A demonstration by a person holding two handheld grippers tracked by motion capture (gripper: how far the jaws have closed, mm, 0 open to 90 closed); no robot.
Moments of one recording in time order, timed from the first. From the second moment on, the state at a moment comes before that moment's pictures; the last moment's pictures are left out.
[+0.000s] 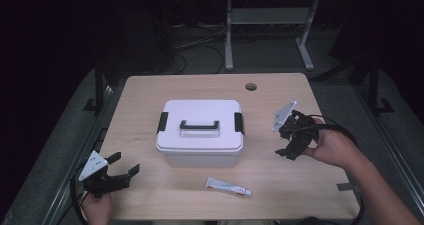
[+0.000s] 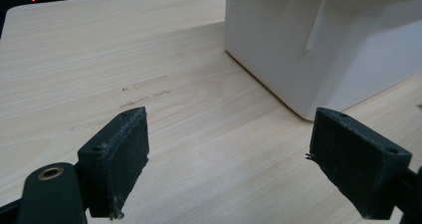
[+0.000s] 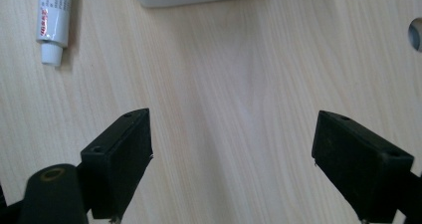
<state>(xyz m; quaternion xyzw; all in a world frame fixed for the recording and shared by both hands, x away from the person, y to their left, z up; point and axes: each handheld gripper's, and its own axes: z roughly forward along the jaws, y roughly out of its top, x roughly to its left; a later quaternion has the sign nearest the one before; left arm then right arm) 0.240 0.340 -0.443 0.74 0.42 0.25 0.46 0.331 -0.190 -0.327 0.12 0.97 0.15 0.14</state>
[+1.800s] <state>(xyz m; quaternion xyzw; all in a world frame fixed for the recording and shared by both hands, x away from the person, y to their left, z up) 0.238 0.343 -0.442 0.73 0.42 0.25 0.47 0.356 -0.063 -0.259 0.01 0.98 0.14 0.11</state>
